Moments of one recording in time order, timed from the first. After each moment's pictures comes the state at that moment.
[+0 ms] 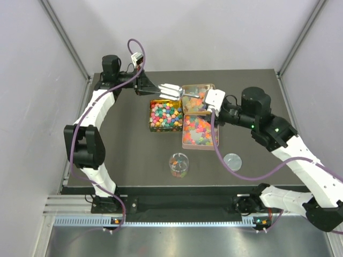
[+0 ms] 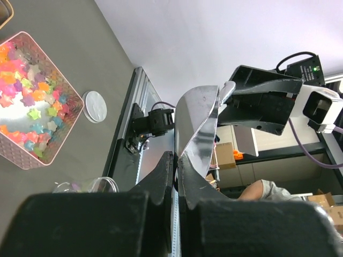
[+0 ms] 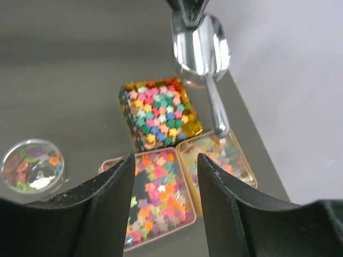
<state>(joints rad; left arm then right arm) -0.09 1.79 1.57 -0.09 1.48 -0.88 0.67 1.07 1.30 -0.54 -0.35 -0.58</state>
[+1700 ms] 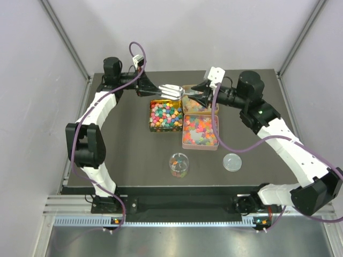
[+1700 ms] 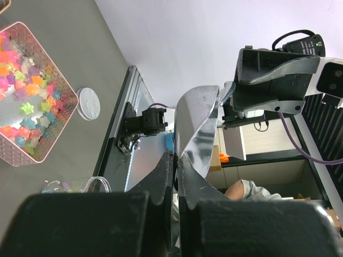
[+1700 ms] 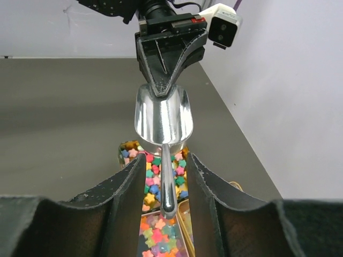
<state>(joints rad) -0.09 1.80 1.52 0.05 1.48 -1.03 0.52 1.26 1.31 -0.12 -0.65 -0.37</state>
